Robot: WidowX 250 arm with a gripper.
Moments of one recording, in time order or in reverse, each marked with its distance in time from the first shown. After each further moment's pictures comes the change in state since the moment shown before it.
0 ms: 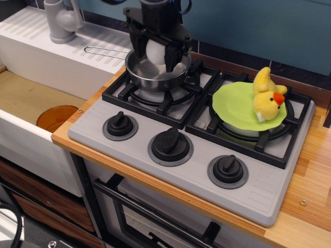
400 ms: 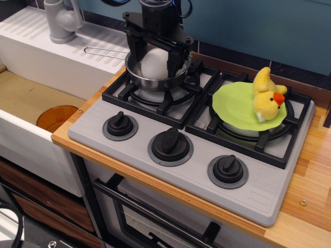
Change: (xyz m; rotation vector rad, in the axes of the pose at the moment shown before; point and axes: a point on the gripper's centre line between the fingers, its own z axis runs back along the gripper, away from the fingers) arm -0.005 -0.012 0.003 -0.010 0.055 0.014
